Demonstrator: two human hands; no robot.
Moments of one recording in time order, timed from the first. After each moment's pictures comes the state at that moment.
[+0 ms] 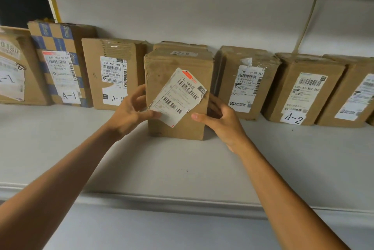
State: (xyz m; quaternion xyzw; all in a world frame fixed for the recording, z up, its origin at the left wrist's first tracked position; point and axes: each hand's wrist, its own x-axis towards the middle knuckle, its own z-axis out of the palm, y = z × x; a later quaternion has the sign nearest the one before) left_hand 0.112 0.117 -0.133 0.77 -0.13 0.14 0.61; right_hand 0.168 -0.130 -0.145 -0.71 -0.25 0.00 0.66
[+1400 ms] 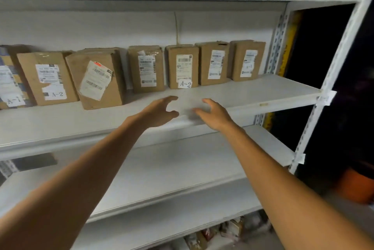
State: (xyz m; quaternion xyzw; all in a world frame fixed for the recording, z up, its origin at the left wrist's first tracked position) left_hand -0.049 -0.190 -0.106 0.95 -0.17 0.03 0.25; right_hand -0.070 -0.382 -0.131 -0.90 -0.02 -0.09 0.43
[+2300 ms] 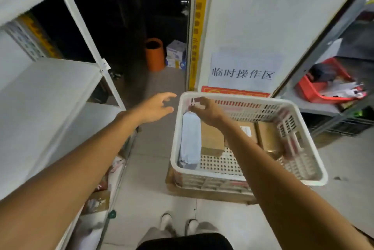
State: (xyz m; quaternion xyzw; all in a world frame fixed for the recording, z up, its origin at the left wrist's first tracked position) left_hand -0.233 -0.576 -0.334 0.71 -0.59 -0.34 0.17; right_hand -0.421 -0.627 -0.348 -0.71 0.54 -0.12 0.43
